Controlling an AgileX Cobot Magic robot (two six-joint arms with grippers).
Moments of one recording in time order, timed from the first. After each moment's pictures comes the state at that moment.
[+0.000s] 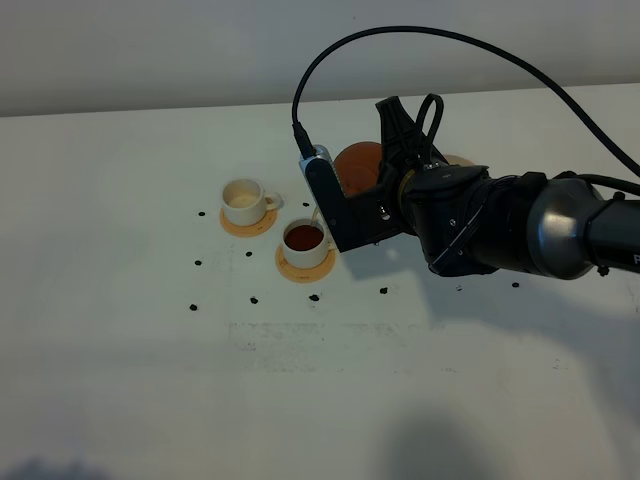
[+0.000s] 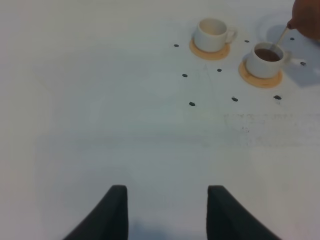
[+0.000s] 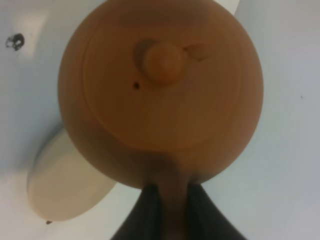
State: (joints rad) left arm 0.02 0.00 -0.51 -0.14 1.04 0.11; right arm 0.79 1.92 -1.21 -1.36 0.52 -0.11
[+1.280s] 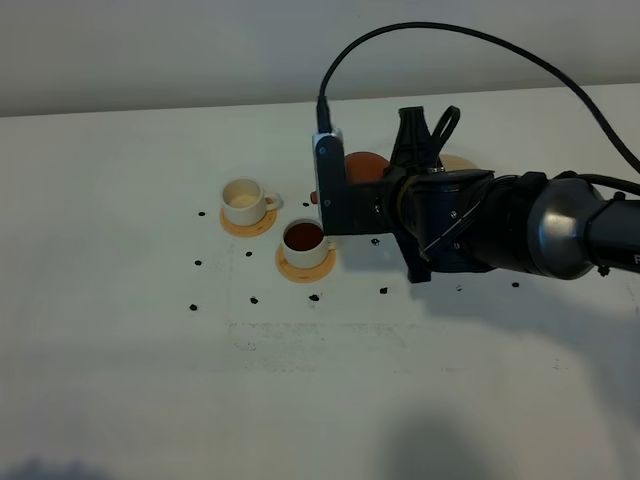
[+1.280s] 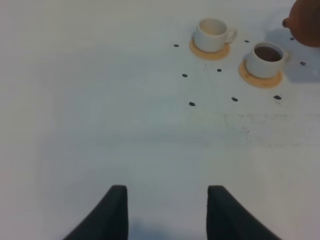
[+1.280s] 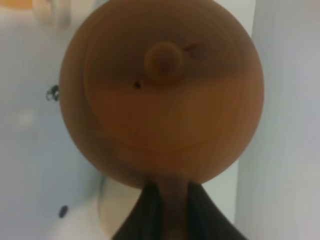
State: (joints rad) left arm 0.02 0.00 -0.51 -0.14 1.04 0.11; right arm 0.79 1.92 -1.21 -1.18 0.49 0.07
